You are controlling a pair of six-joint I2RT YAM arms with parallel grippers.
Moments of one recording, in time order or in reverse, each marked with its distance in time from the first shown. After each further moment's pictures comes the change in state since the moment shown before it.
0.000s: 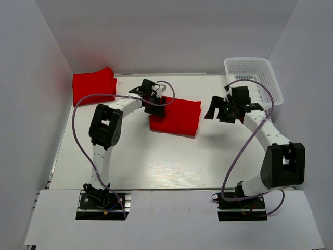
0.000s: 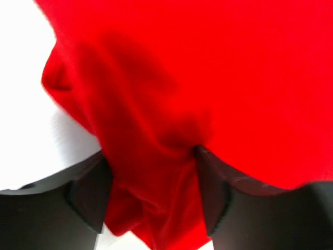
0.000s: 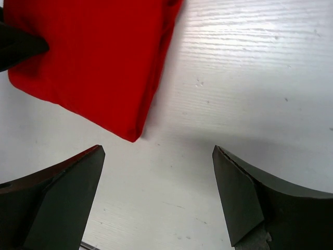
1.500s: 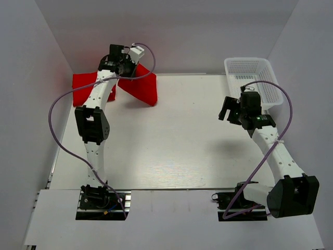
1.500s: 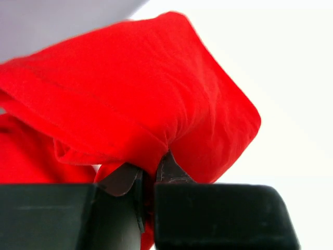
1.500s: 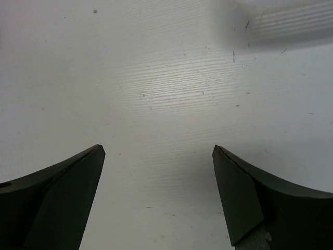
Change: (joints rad) left arm 0.226 0.023 0.556 -0.240 -0.041 0.445; right arm -0.003 -0.310 -0.114 -0.028 0.341 0.024
